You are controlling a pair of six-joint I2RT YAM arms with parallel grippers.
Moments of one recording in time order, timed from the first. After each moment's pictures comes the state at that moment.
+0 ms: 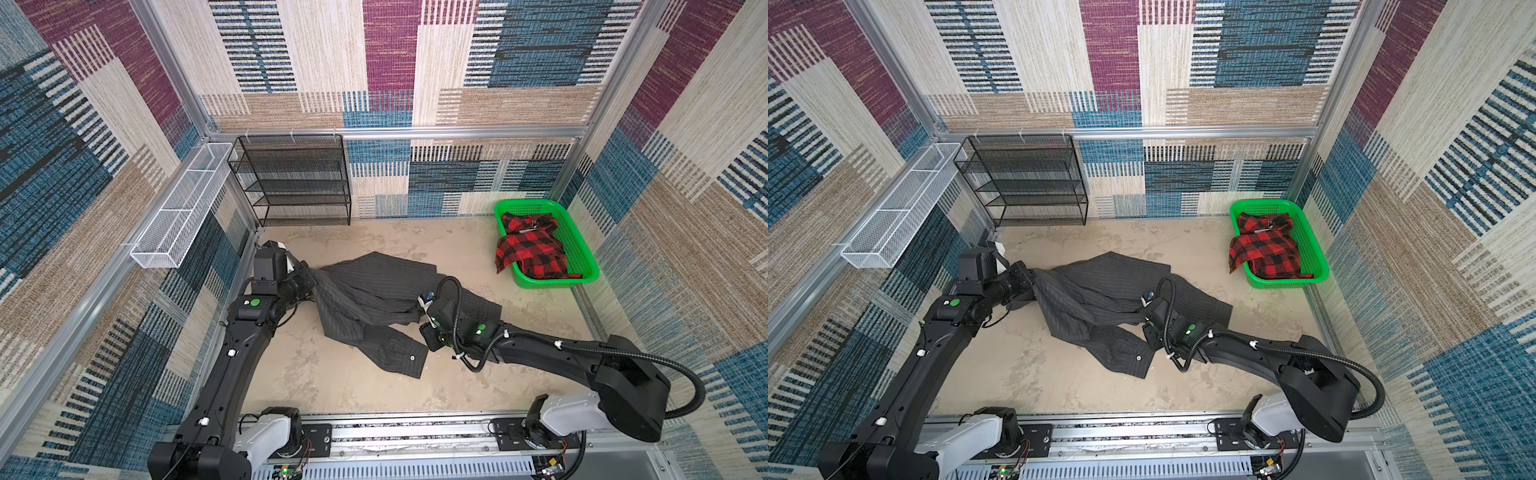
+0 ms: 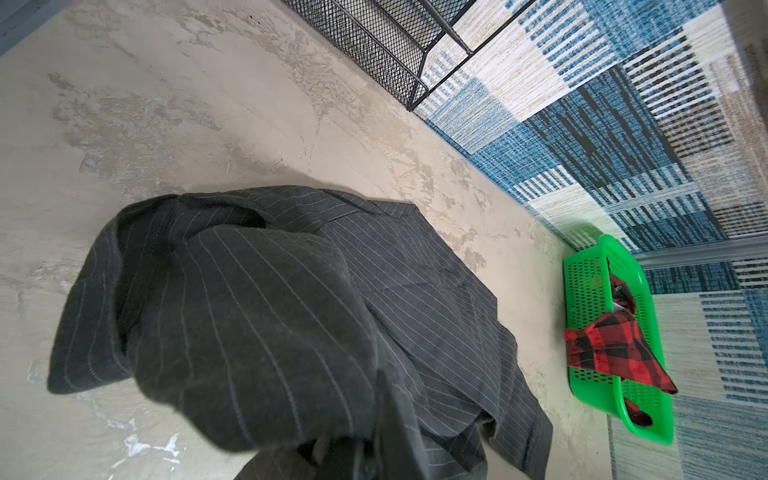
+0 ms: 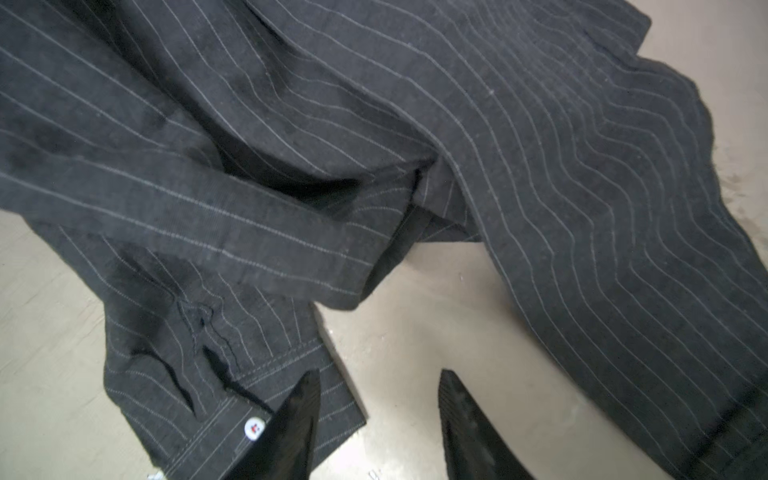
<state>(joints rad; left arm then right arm) -0.07 1.09 1.02 -0.57 0.12 -0.64 0.88 1.42 0.76 -0.26 0.20 0.32</state>
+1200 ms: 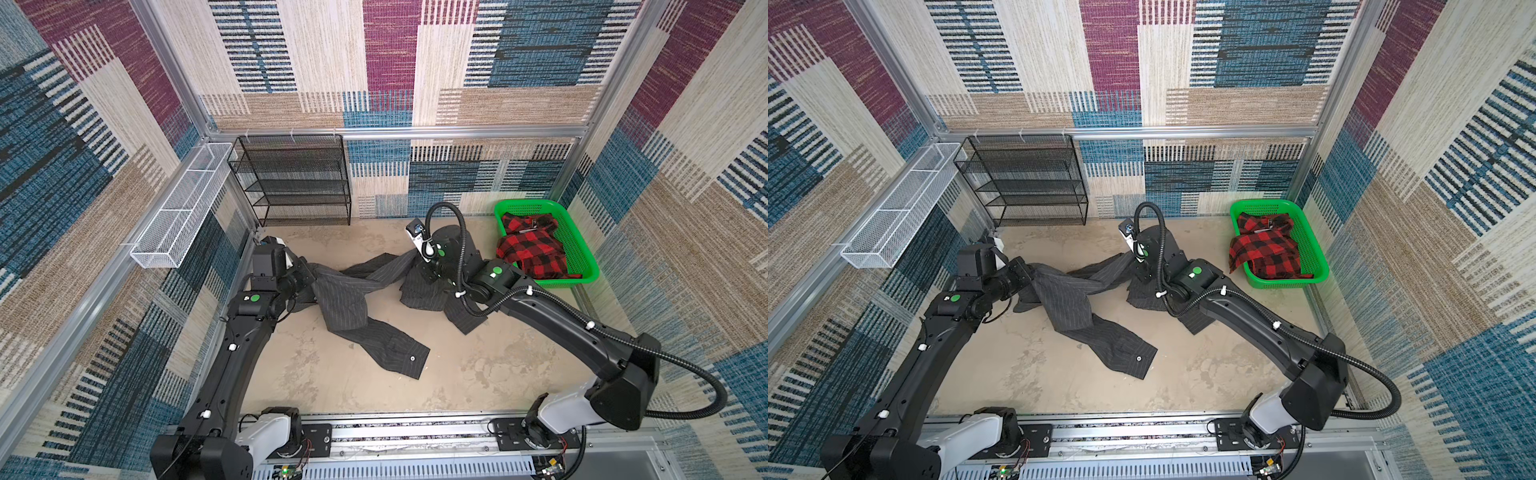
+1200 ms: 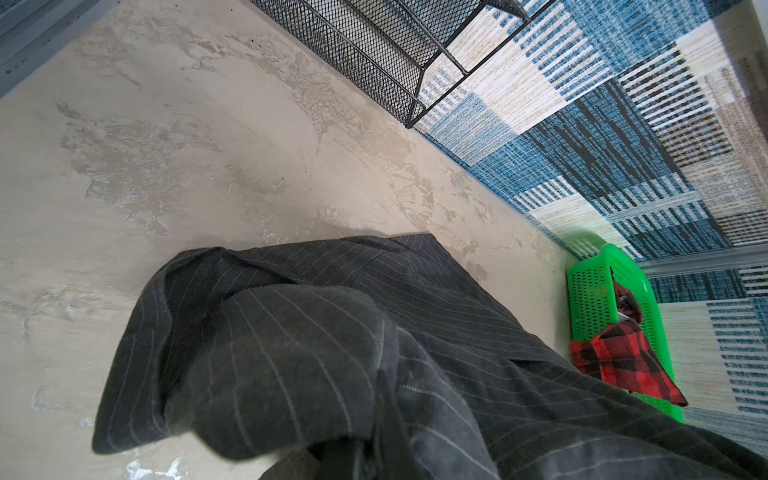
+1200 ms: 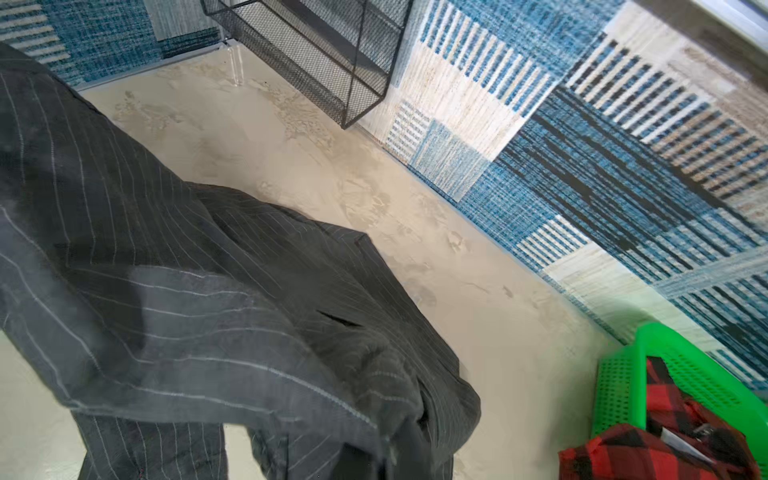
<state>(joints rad) -0.05 1.12 1.05 -0.54 0.11 -0.62 0.77 1.51 1.45 -0.50 0.23 -0.19</state>
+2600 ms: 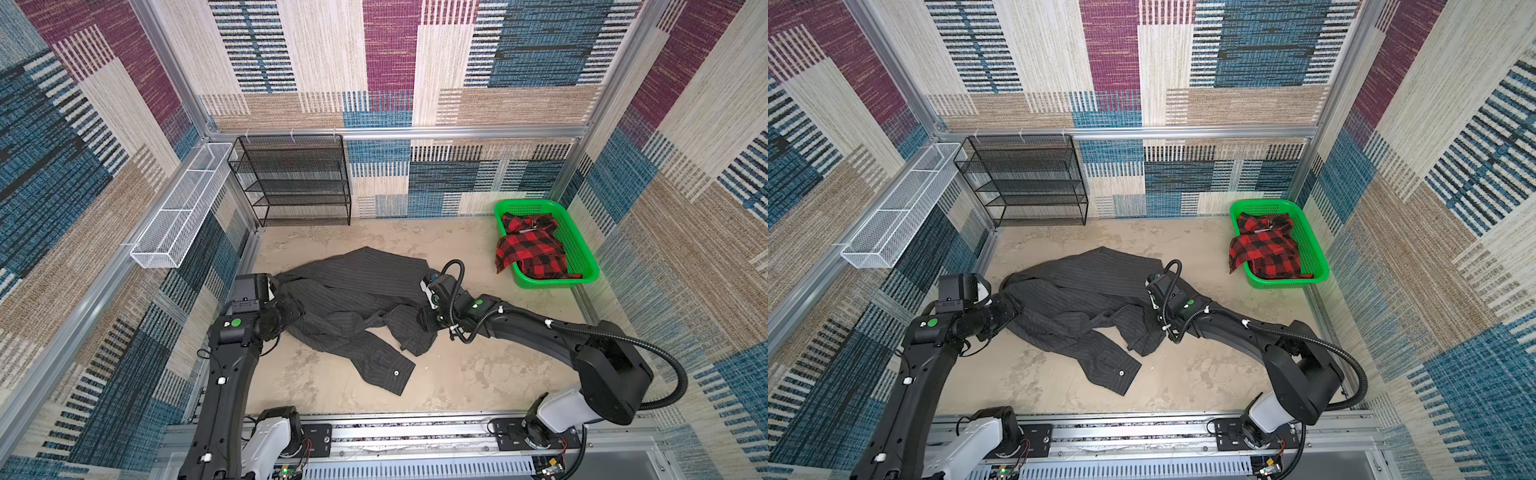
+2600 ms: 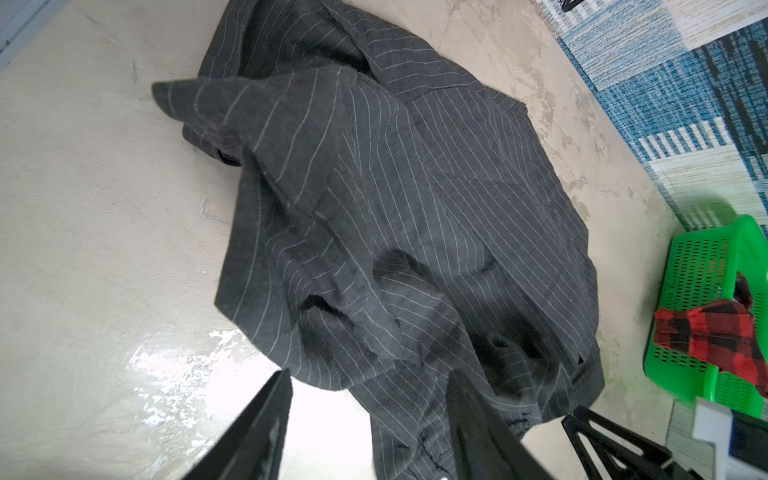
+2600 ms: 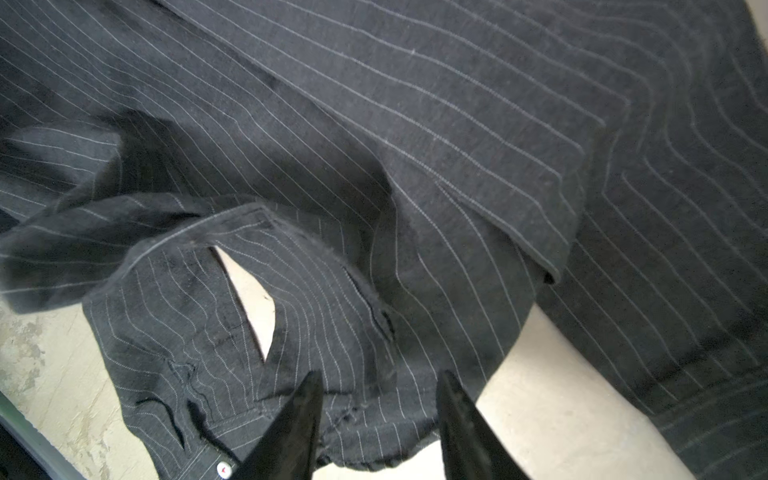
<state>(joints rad) 0.10 0.94 0.95 -0.95 0.16 -0.58 0.72 1.53 0.94 -0.38 -0.05 0.43</state>
